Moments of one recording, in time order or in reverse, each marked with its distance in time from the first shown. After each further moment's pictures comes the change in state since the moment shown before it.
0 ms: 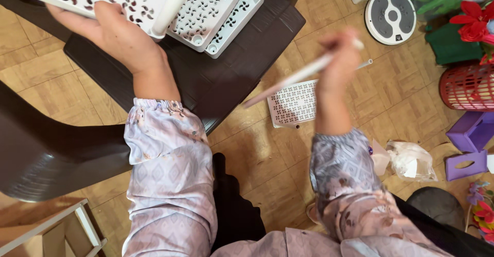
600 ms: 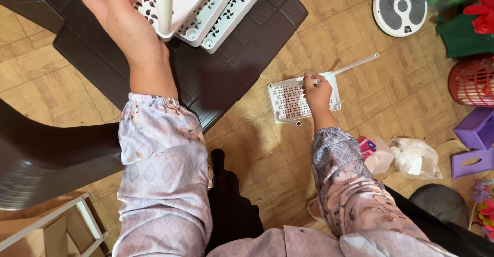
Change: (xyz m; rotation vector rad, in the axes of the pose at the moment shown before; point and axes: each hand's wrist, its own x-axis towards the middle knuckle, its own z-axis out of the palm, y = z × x) left_hand -0.002 -0.019 -0.005 0.090 -0.123 -0.200; right_hand -0.056 0.164 -0.081 -0.565 -0.160 0.440
